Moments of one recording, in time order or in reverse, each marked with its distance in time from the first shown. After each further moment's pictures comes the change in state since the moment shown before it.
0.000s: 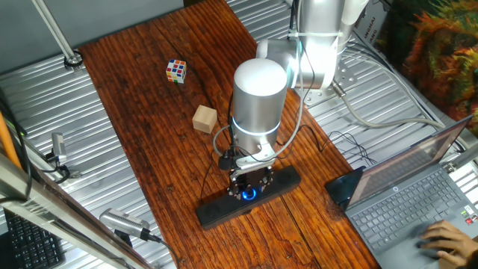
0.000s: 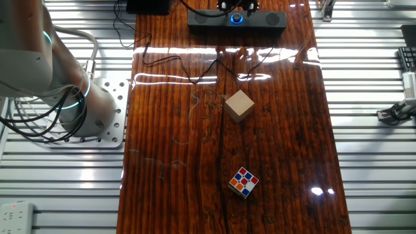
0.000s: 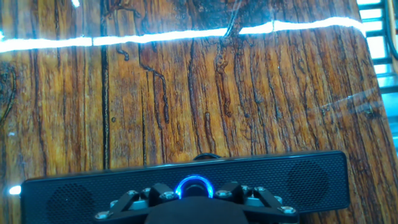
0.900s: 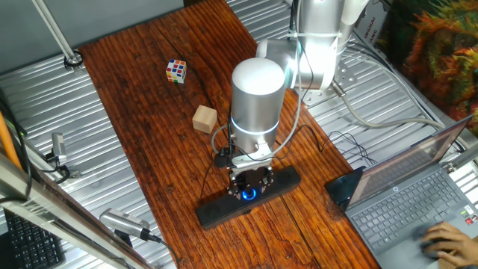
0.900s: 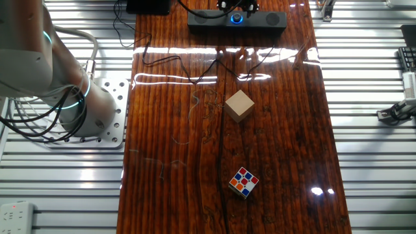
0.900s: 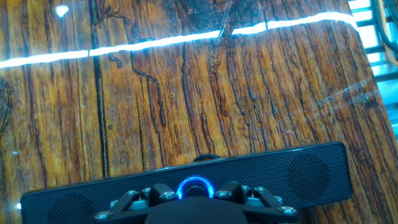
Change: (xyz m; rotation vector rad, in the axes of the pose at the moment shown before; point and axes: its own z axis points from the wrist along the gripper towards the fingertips) arm 0.000 0.001 0.001 -0.008 -0.012 0.058
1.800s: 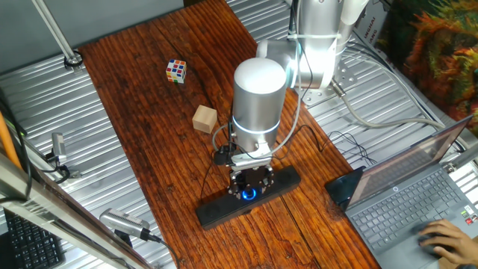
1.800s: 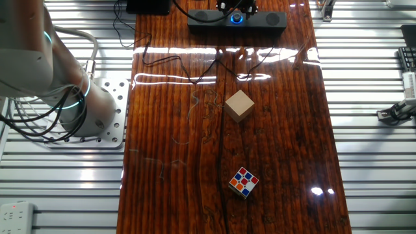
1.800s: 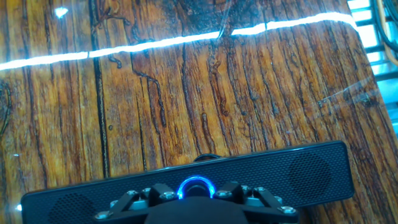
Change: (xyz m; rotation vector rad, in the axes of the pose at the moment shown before) arm 0.001 0.001 0.005 0.010 -0.007 0.045
